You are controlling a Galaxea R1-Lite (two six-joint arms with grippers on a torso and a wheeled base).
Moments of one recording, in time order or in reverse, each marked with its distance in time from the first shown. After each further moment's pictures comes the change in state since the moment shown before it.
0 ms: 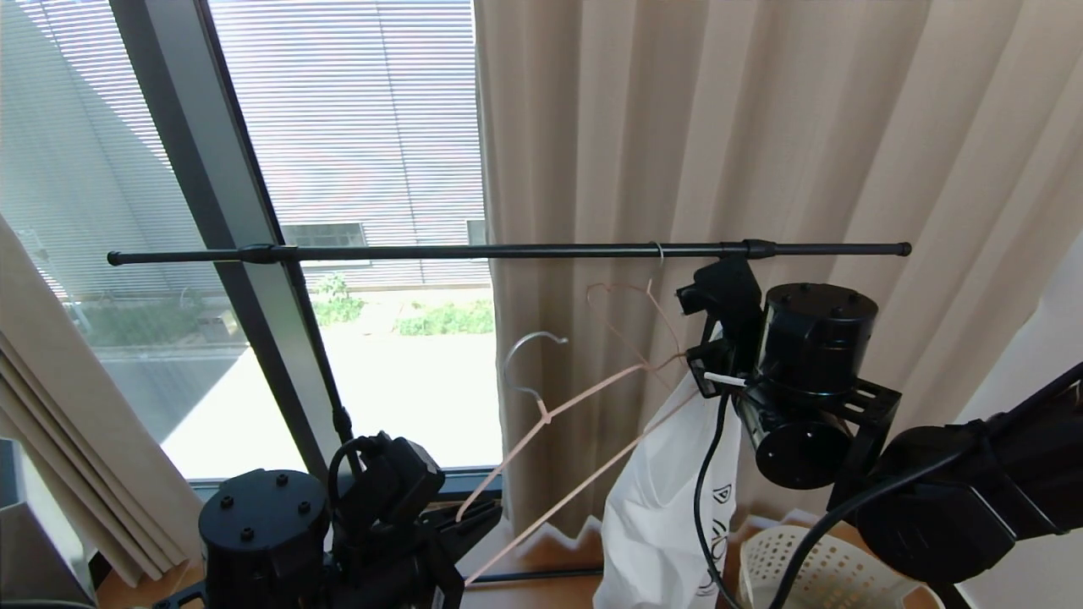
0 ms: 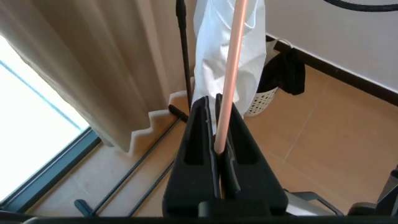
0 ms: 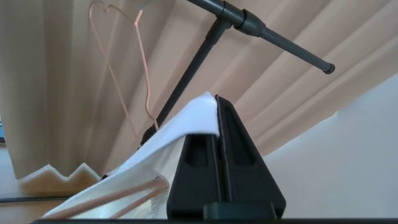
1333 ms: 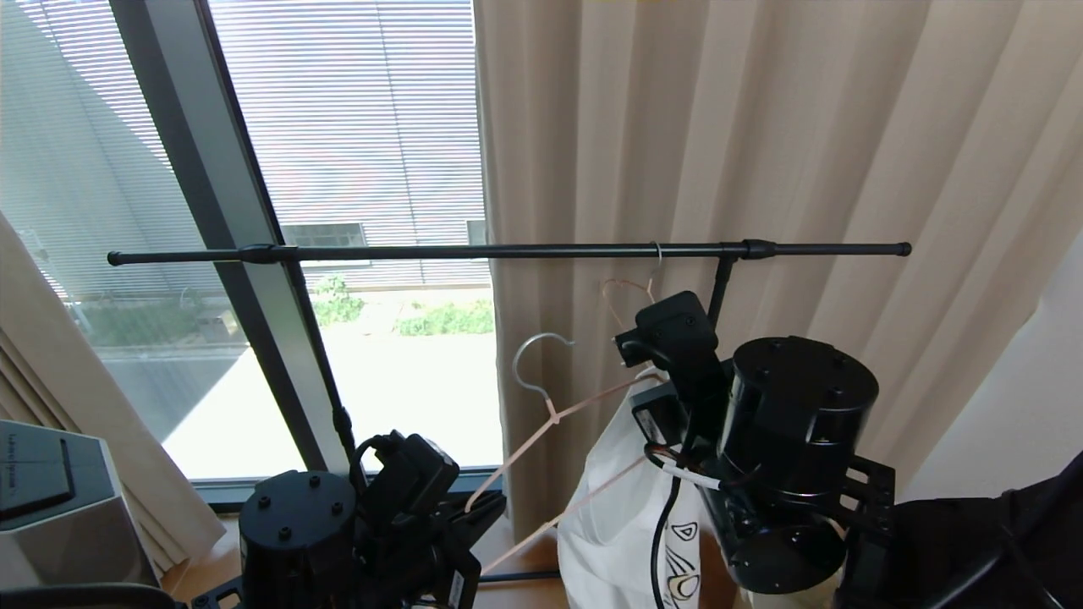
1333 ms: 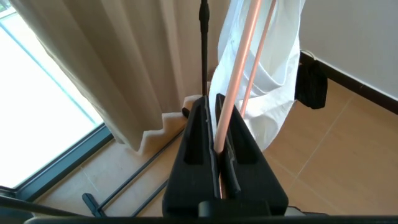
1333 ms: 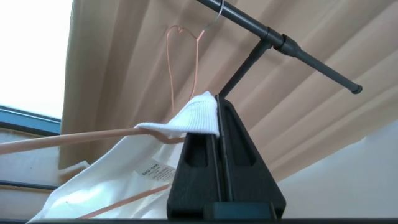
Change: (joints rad) left arm -0.018 0.077 -0.027 -0.046 0.089 -0.031; right arm 0.259 -0.028 0.055 -0.069 -0.088 0.000
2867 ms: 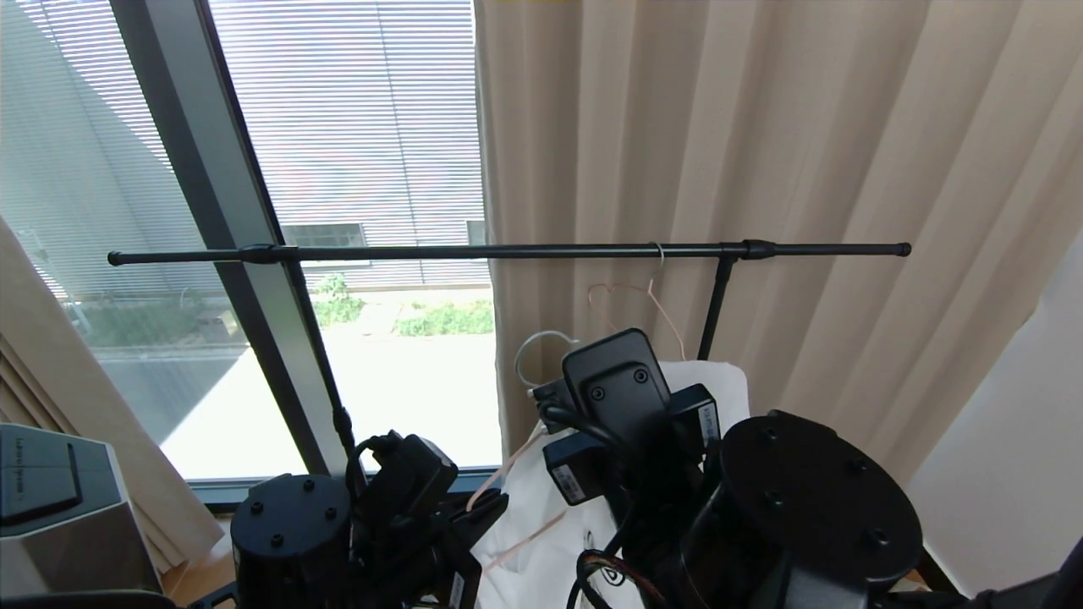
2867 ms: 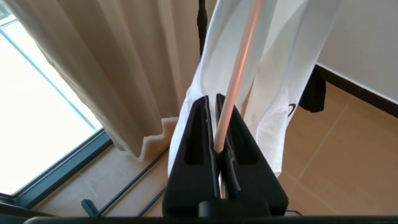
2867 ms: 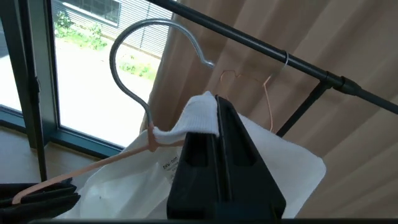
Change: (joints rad) left arm -0.008 0.005 0.013 -0.049 0.000 0.004; right arm 0.224 0.048 -0.027 -0.190 0.004 0.007
